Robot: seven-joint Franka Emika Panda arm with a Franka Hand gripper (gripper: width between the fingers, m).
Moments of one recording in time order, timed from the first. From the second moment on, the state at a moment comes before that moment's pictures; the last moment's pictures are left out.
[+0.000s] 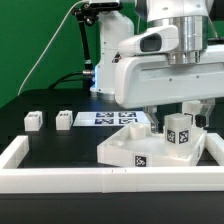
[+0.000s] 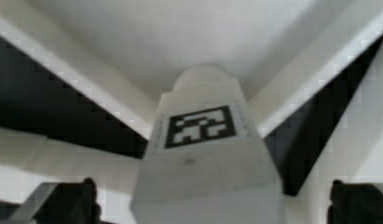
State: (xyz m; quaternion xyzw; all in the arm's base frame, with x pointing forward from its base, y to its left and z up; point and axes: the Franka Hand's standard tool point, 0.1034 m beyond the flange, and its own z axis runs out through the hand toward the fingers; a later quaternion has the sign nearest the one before) arm 0.604 0.066 0.072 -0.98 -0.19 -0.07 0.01
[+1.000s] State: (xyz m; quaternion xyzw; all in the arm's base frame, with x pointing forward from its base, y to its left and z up) arm 0.604 0.064 0.071 -1.00 -0.07 -0.06 0.02
